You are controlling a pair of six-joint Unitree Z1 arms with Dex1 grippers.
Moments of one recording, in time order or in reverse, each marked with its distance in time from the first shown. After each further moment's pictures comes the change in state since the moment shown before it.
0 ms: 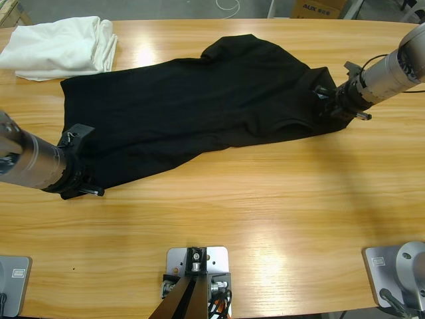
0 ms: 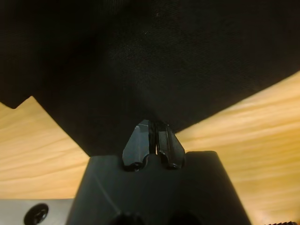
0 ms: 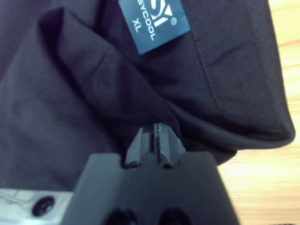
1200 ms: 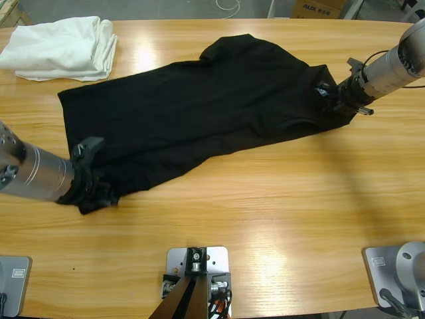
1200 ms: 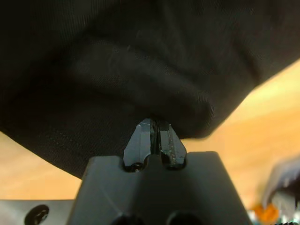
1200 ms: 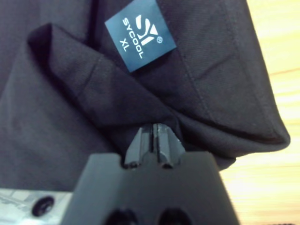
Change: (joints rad) arm 0 -0.008 -0.025 0.125 -0.193 -0.195 -0.064; arm 1 -0.049 0.034 -0.039 0.009 0.000 -0.035
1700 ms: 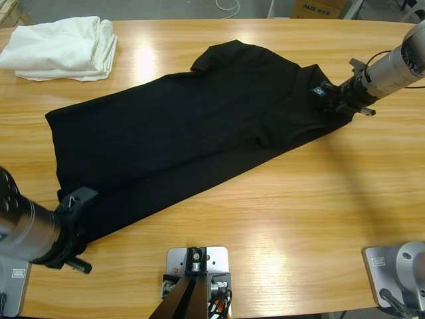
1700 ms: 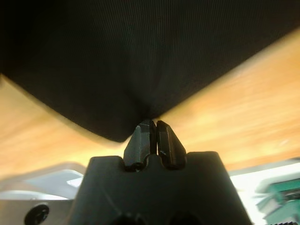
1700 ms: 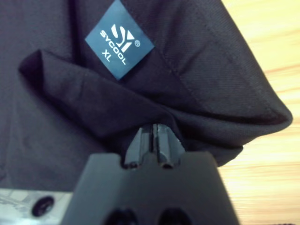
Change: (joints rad) arm 0 -0.241 0.015 -0.038 0.297 -0.024 -0.060; arm 1 -0.019 0.000 -0.001 0.009 0.010 -0.010
